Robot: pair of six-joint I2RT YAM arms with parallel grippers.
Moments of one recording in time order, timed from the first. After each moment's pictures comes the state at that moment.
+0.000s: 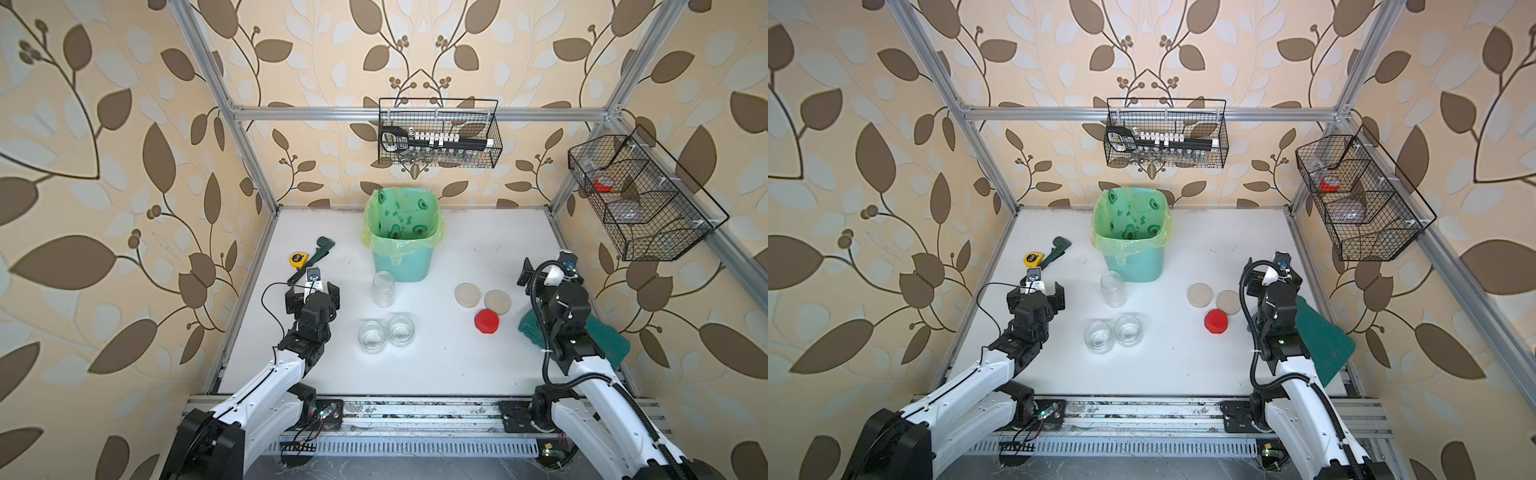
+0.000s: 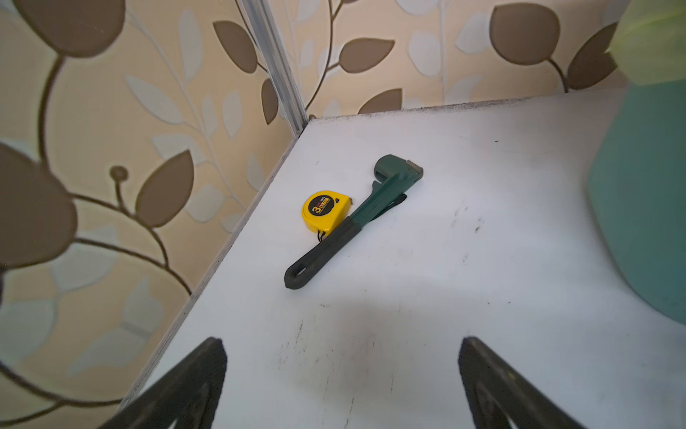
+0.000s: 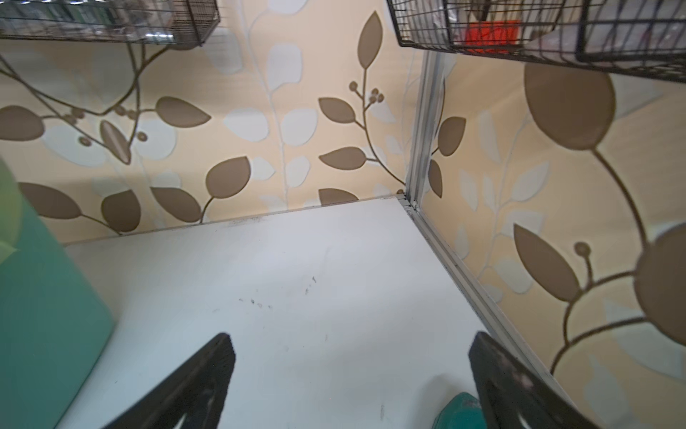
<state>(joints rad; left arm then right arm) -0.26 0.94 0.25 0.29 -0.59 -0.04 0.01 0.79 0.39 0.27 0.33 0.09</state>
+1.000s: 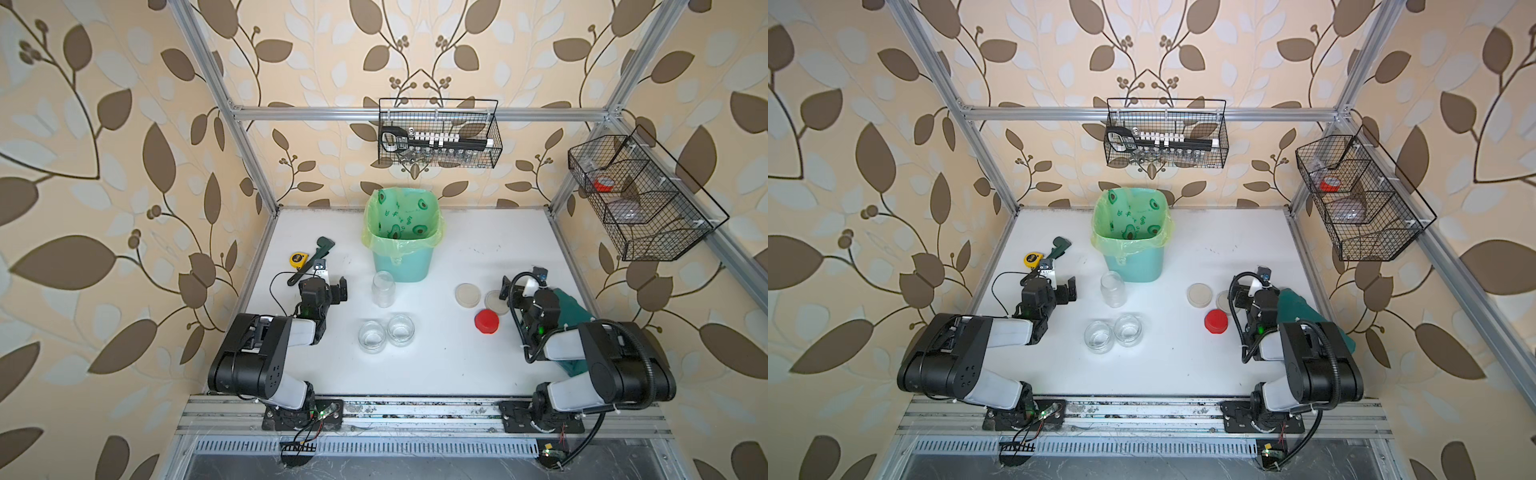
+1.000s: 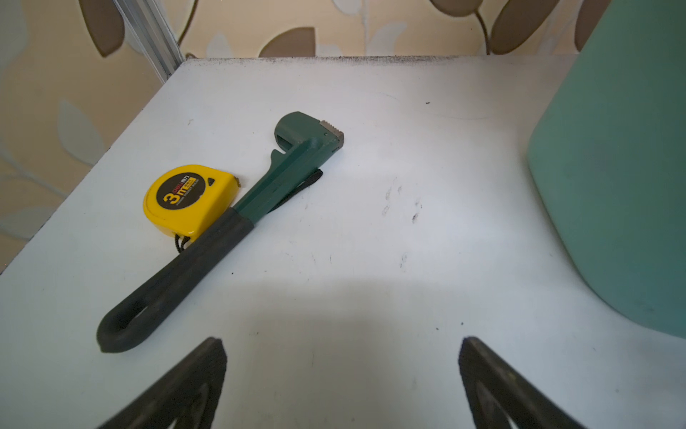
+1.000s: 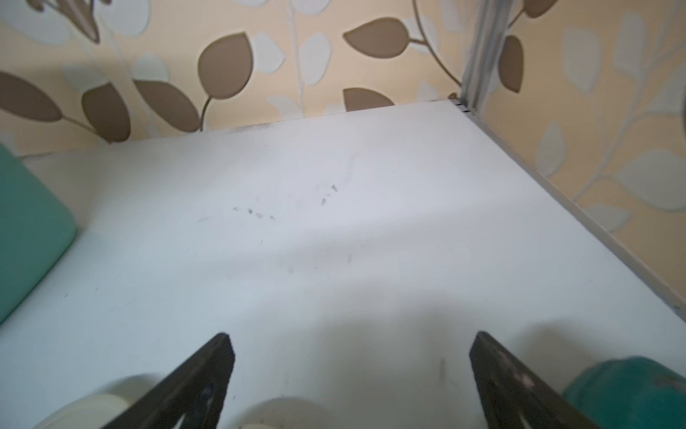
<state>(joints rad) -0.07 1.49 0.35 0.69 -0.13 -0.06 0.01 1.50 0.21 0.99 0.15 0.10</state>
